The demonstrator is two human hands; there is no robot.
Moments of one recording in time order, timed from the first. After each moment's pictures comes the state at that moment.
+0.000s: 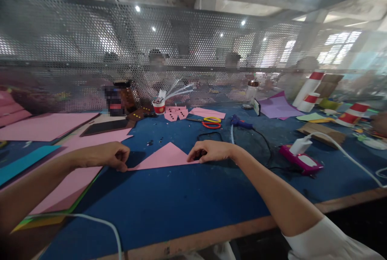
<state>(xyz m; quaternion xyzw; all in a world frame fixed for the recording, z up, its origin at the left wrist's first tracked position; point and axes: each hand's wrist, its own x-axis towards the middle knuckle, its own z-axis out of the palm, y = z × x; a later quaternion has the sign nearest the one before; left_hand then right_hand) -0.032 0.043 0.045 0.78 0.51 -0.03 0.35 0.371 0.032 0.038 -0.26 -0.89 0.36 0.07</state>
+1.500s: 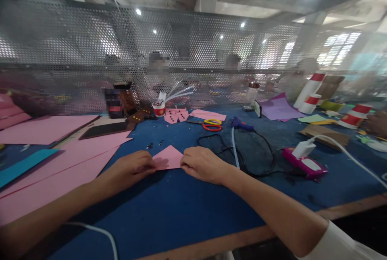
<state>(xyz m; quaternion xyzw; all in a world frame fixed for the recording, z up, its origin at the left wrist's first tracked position) 0.034 -0.001 0.011 0.92 0.35 0.15 0.05 0.327 -0.006 0.023 -0.29 -0.94 0.00 0.16</state>
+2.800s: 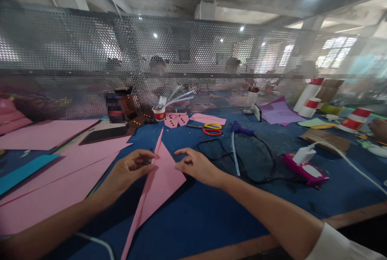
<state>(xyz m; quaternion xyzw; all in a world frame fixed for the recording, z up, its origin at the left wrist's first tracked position) 0.057 -0.015 0.023 0.68 0.47 0.40 0.40 0.313 0.000 0.014 -0.37 -0.72 0.49 0.32</state>
